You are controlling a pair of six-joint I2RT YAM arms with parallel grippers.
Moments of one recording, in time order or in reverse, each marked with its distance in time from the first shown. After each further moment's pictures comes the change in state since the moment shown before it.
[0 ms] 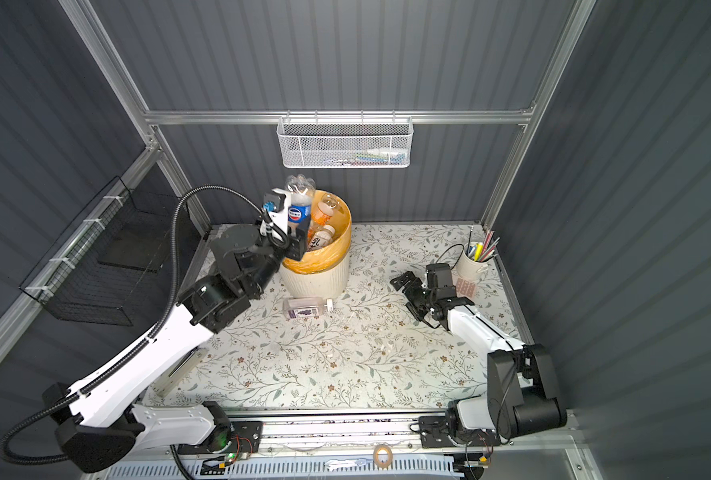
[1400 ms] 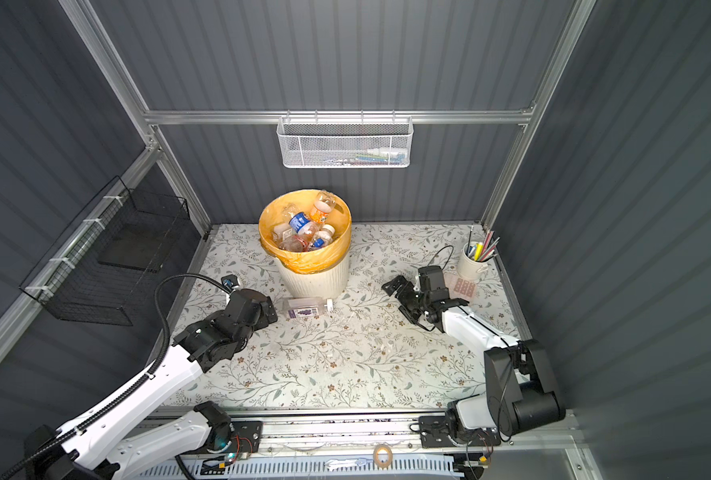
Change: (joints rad) left arm 0.108 -0.319 -0.678 -0.482 -0.134 -0.858; right arm 0.096 0.055 -0.003 0.044 -0.026 -0.047
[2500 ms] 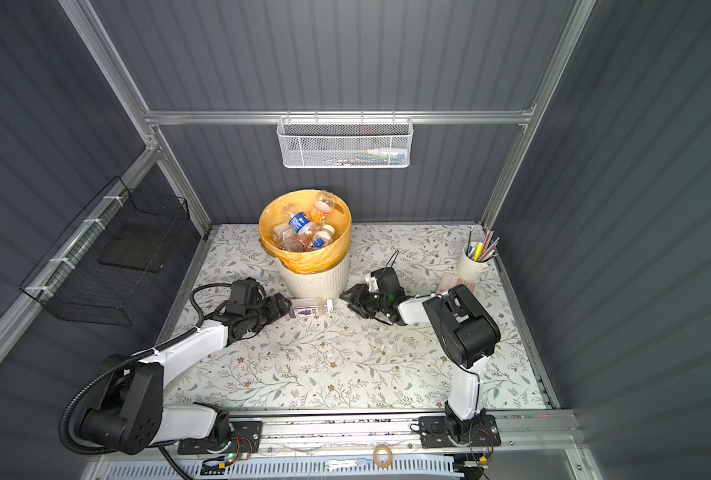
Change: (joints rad) left arm 0.326 0.363 -0.154 0.584 0.724 0.048; right arm 0.217 0.489 0.142 0.484 -0.203 0.143
